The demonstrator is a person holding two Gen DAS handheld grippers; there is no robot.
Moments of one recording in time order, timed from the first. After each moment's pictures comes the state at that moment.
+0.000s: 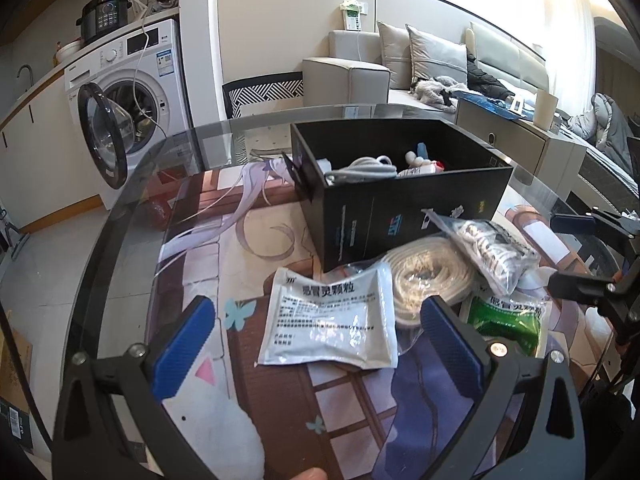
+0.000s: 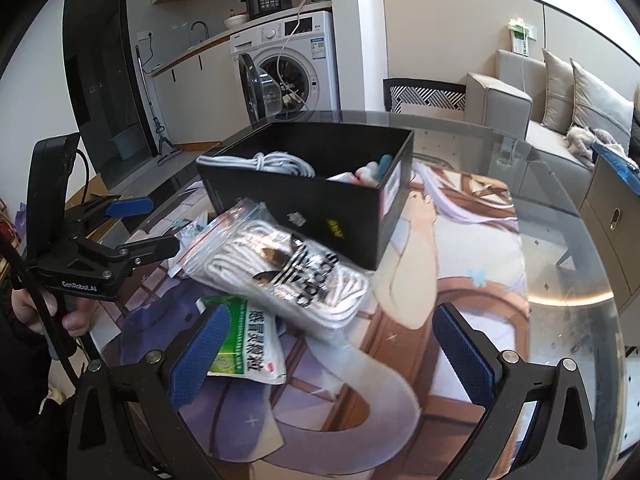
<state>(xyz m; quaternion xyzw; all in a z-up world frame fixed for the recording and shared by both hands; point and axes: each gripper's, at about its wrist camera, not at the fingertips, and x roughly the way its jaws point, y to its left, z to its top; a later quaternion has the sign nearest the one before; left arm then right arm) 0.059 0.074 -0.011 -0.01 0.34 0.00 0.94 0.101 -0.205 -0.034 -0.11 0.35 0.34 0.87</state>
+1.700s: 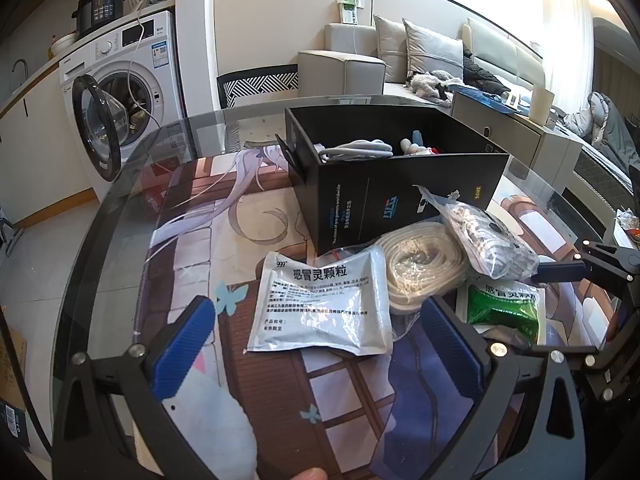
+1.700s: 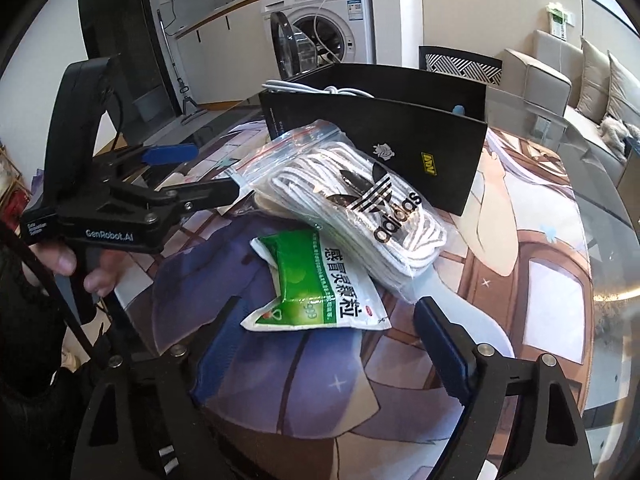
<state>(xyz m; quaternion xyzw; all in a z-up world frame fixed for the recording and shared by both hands) 0.055 0.072 -0.018 -0.01 0.35 -0.02 0.94 0.067 -0.178 -0.063 -0.14 0.40 0.36 0.83</state>
